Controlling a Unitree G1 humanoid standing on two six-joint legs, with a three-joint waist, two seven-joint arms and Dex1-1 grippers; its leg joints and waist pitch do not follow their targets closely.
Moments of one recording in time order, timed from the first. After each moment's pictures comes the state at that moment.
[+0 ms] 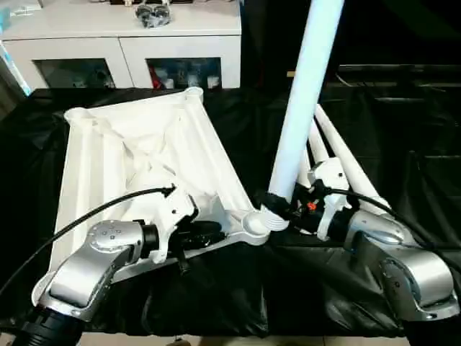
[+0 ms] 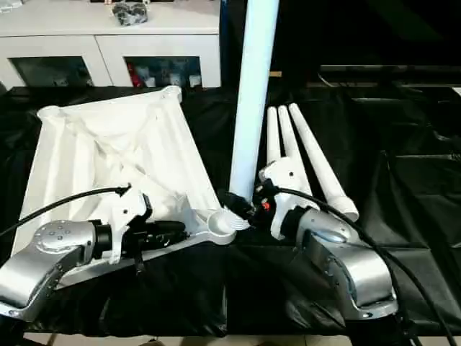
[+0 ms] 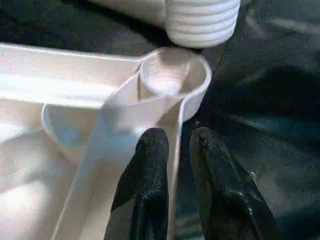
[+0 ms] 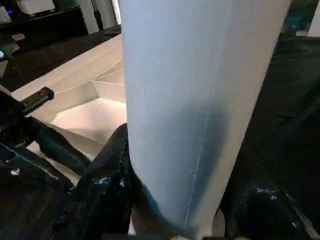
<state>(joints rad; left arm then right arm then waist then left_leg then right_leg) -0.19 0.53 -0.24 -0.09 -0.22 0.44 -0.93 -0.20 -0.34 0.11 -0.25 0.39 0.63 0.58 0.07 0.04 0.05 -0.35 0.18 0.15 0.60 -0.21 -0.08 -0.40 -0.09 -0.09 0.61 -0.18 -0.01</state>
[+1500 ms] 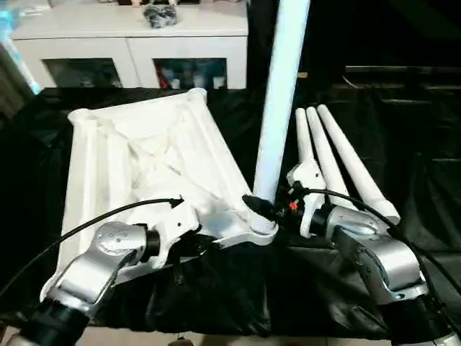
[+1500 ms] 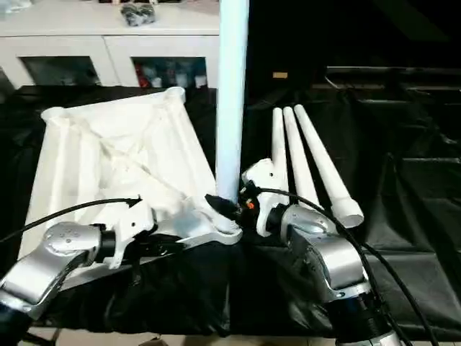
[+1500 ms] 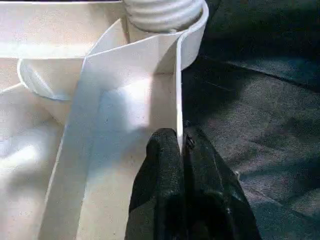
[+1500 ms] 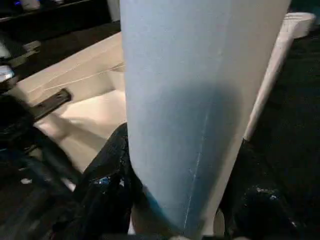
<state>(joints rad) -0.25 0.53 -0.32 0.08 -0.12 0.29 -0.99 -0.29 -0.31 0.19 -0.04 0.33 0.50 0.68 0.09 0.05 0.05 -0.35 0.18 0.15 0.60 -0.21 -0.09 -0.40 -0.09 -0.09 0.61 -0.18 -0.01</state>
